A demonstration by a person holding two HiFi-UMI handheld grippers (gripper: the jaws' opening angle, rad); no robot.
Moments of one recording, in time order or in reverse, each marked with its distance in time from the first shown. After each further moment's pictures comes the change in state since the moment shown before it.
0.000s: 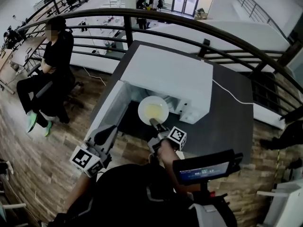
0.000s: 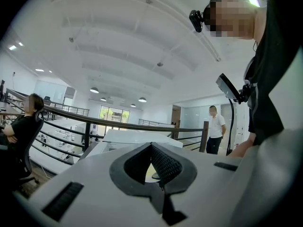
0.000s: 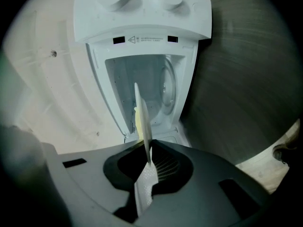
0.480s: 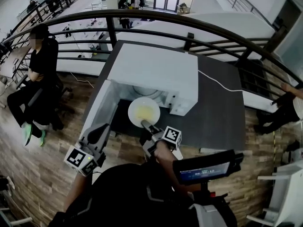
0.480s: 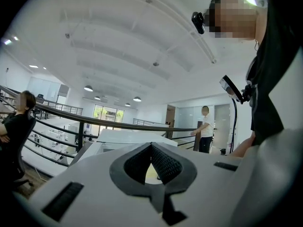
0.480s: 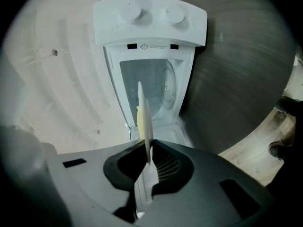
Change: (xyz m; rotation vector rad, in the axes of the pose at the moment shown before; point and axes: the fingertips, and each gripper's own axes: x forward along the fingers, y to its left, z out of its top) left arm 0.002 -0.007 0.000 0.005 0.011 -0.074; right arm -0.037 0.013 -0.024 -0.006 0.017 -0.007
